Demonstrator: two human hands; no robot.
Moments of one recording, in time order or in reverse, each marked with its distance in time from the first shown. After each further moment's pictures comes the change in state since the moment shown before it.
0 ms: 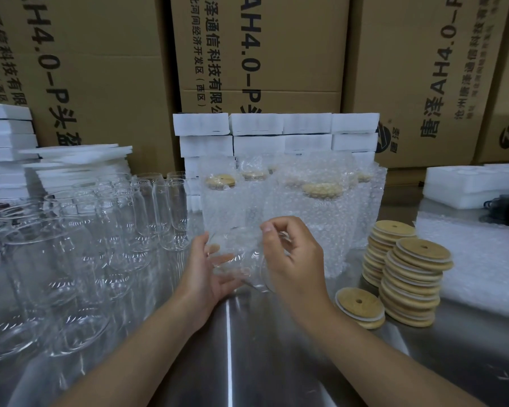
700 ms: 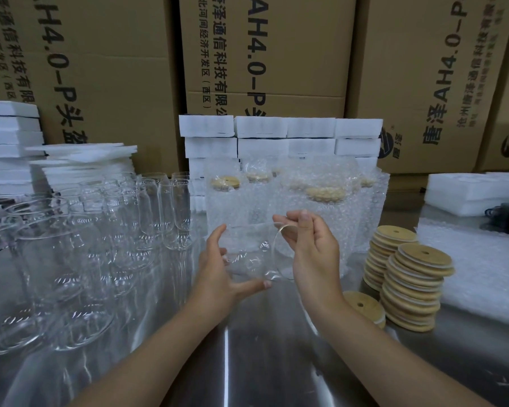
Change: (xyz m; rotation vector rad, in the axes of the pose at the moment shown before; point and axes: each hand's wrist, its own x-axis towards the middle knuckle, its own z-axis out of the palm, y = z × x) left_hand -0.001 -0.020 -0.006 0.776 -0.045 0.430; right_hand 0.012 -0.001 -0.007 0.328 0.118 0.272
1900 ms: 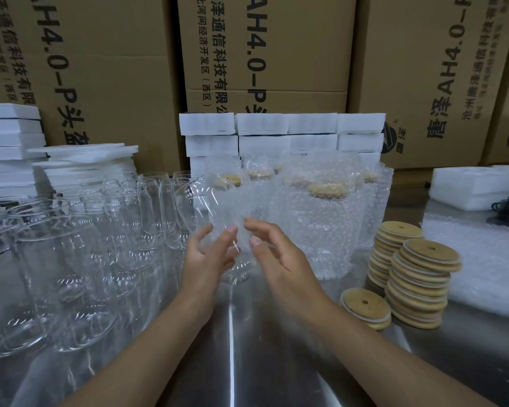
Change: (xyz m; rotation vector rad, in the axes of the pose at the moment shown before) left_hand 0.006 0.018 -0.010 -0.543 0.225 -0.179; right_hand -0.016 0.010 0.005 -0.322 -0.485 -0.083
